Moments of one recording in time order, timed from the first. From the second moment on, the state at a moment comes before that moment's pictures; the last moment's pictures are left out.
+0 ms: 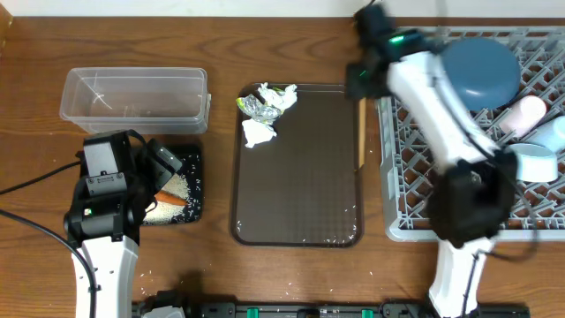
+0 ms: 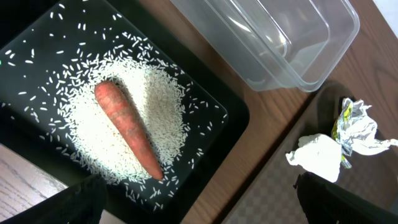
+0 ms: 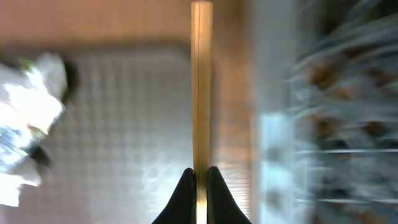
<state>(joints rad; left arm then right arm) 0.16 1.03 0.90 -0.84 -0.01 -0.67 0.27 2.07 1.99 -1.10 0.07 0.34</state>
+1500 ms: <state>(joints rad) 0.16 1.03 0.90 -0.84 -0.01 -0.67 -0.04 1.83 2.00 -1.28 -0.01 0.32</state>
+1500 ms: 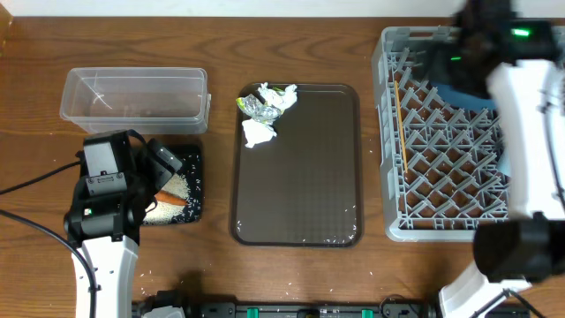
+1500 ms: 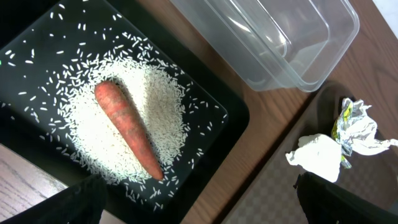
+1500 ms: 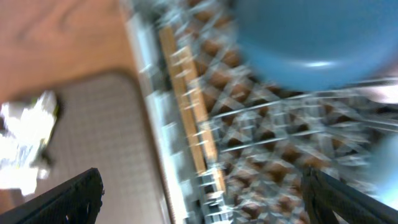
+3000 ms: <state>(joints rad) -0.32 1.51 1.47 -1.10 0.18 -0.51 -0.40 1.85 2.00 -1.34 -0.03 0.40</state>
